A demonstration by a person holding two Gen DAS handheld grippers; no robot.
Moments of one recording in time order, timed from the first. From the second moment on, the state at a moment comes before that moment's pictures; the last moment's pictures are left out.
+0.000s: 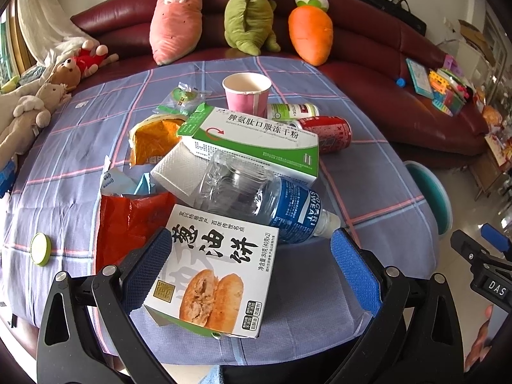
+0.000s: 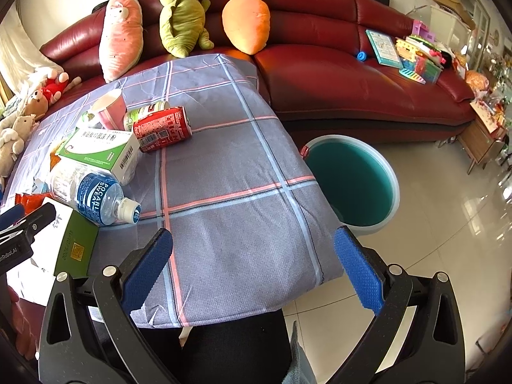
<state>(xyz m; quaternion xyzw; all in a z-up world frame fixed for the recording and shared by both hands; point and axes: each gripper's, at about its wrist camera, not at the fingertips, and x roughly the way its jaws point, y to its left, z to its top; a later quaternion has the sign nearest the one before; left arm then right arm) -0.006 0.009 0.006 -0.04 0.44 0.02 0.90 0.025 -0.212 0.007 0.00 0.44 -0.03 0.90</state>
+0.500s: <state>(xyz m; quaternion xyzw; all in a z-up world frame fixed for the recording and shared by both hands) -0.008 0.020 -0.002 -0.05 0.45 0.02 0.89 0.028 -0.205 0.000 -0.01 0.45 -0.02 0.89</state>
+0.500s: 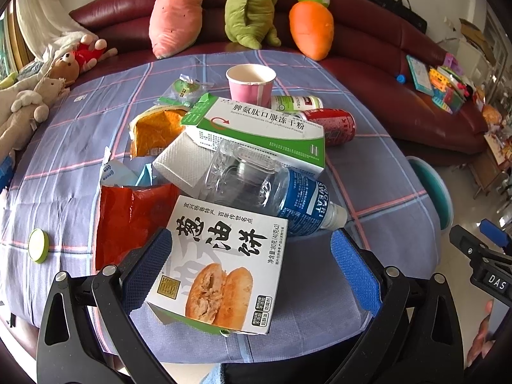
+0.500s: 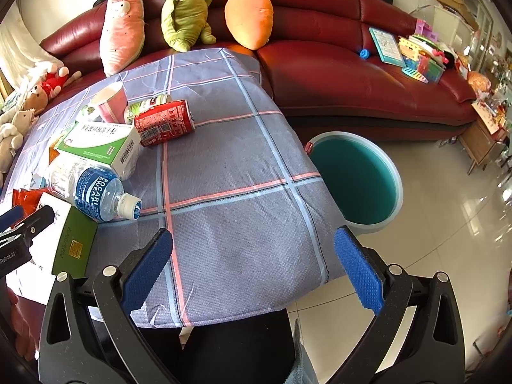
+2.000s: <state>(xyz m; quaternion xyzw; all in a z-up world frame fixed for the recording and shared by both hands) -0.028 0.089 -0.076 0.01 0.48 -0.07 0.88 0.068 -0.119 -0.009 -0.05 0.50 0.10 0.86</state>
